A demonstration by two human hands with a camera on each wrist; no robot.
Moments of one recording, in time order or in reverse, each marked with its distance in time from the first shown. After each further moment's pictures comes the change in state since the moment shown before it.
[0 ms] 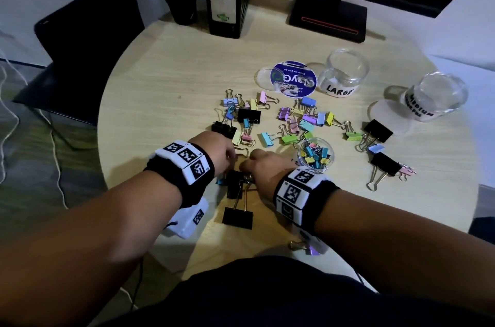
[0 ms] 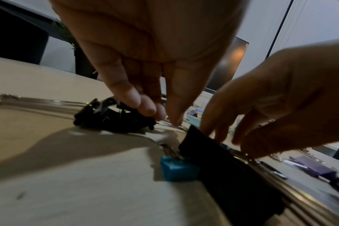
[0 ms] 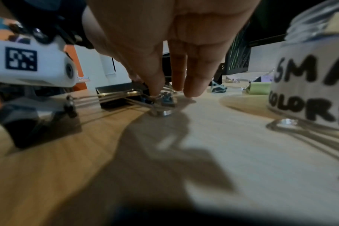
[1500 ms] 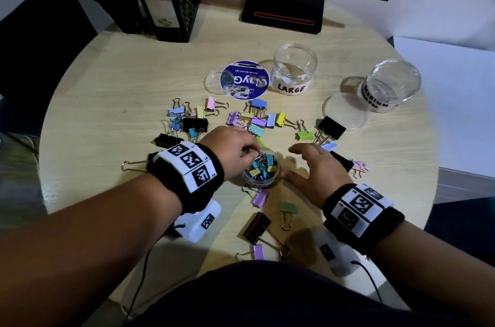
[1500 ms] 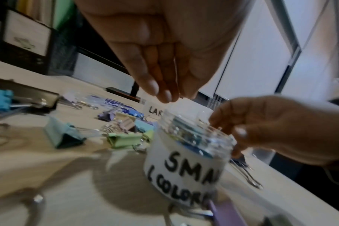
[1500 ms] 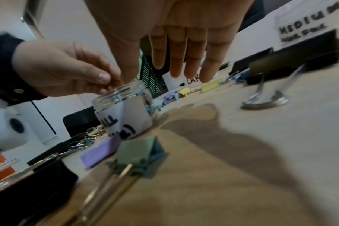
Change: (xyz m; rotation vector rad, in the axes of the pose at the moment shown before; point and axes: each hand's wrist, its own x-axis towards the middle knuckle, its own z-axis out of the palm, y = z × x) left_hand 0.030 0.121 -0.011 -0.222 0.257 0.273; right_hand -0.077 0.156 0.043 0.558 0.447 0.307
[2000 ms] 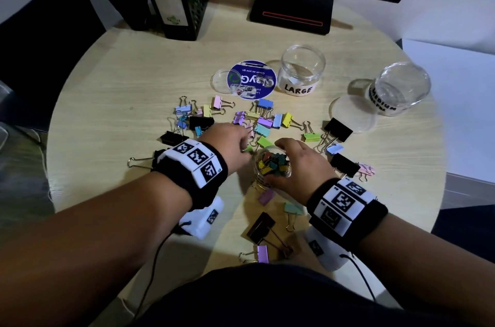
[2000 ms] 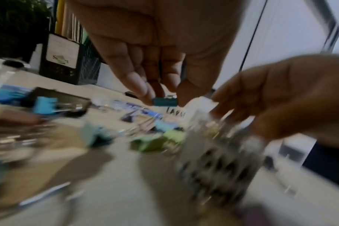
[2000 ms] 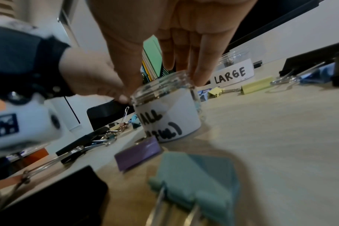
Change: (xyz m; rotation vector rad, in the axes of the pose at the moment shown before) left_hand 0.005 -0.014 0.003 0.054 0.010 -0.191; right_hand 0.011 -0.036 0.004 -0.093 -0.067 -0.052
